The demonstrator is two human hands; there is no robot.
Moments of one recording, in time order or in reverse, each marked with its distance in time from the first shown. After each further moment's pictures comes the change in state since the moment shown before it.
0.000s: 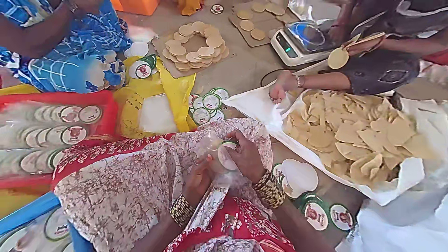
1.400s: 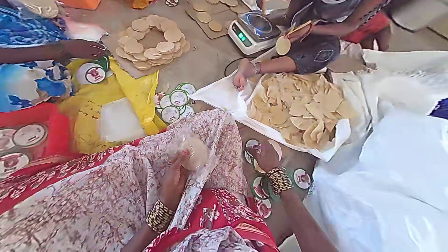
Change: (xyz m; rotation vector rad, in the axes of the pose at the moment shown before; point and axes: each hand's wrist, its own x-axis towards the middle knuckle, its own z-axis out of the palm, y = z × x) left_hand 0.004 -0.009 0.019 0.323 0.252 0.030; right_hand -0.074 0.159 -0.093 -0.418 0.115 0.547
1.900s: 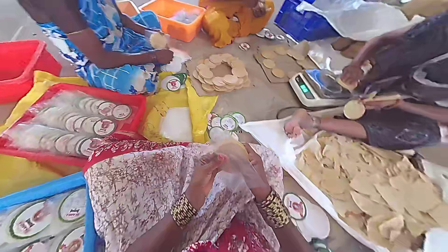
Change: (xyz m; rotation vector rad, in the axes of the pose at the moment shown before) left_hand -0.007 0.080 0.008 -0.167 -0.161 0.199; right_hand -0.042 -0.243 0.020 0.870 -0.117 -0.766
